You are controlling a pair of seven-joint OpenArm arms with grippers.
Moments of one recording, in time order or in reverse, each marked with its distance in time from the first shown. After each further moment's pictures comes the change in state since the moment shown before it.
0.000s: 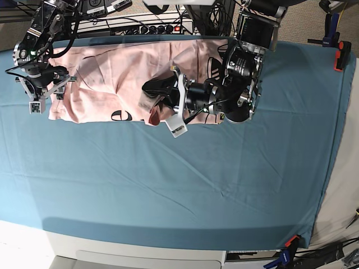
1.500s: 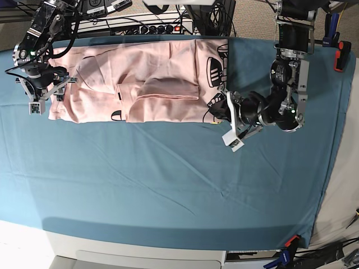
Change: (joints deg) left arm -0.5 -13.0 -8.2 5.4 17.6 7.8 -1.7; right arm 0.2 0.0 0.0 0.0 0.7 -0.2 0.6
